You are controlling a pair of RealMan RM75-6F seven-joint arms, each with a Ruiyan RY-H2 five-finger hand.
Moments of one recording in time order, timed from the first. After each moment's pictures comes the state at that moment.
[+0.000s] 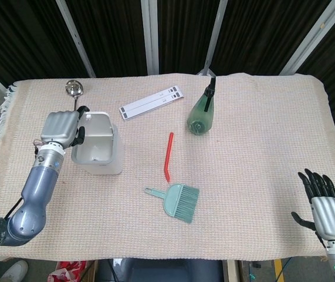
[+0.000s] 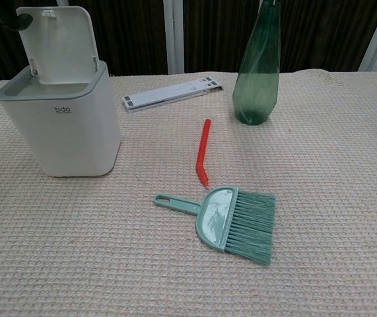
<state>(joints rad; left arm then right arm) -1.04 -1.00 -0.38 -2.01 0.07 1.14 0.83 0.08 -1.10 0.04 -1.64 -1.49 1.45 -0.06</state>
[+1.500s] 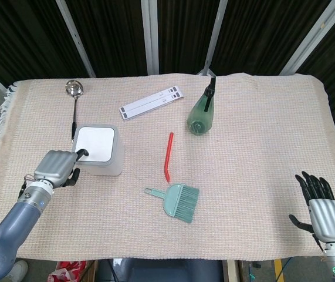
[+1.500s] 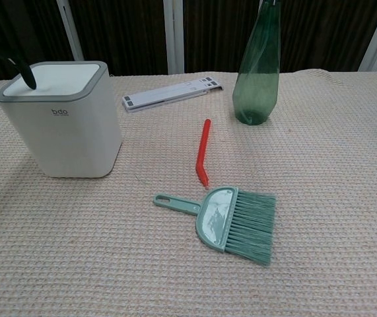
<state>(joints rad) -0.95 -0.83 -0.14 -2.29 0.28 1.02 0.75 0.07 -1.10 0.03 -1.67 -1.50 1.44 -0.07</state>
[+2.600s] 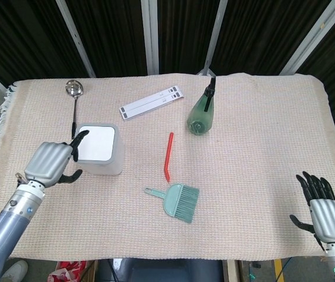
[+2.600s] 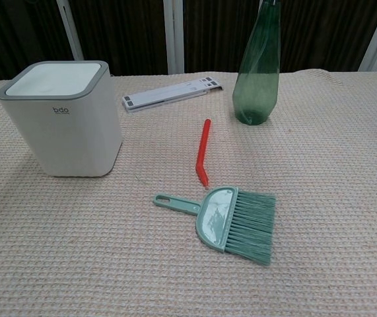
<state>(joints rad) -0.77 -0.78 -0.11 -2.35 0.77 1.18 0.54 0.07 -1.09 0.03 -1.67 -1.50 1.44 -0.06</state>
